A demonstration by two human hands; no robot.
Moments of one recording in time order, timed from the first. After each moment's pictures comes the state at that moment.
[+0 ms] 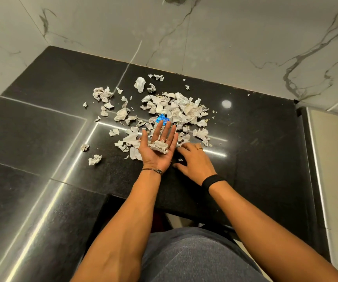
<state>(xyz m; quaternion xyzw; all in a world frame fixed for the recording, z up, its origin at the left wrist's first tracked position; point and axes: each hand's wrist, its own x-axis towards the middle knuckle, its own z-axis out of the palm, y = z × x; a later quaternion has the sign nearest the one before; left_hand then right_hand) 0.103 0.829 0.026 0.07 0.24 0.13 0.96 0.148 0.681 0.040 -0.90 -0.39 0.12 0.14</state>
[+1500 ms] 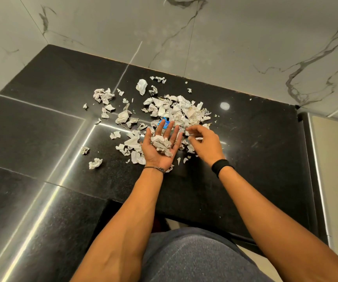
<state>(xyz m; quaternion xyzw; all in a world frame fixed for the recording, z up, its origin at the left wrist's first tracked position) 0.121 0.840 0.026 0.06 0.23 0.11 0.96 0.196 0.700 0.072 -0.87 -0.22 0.12 0.42</state>
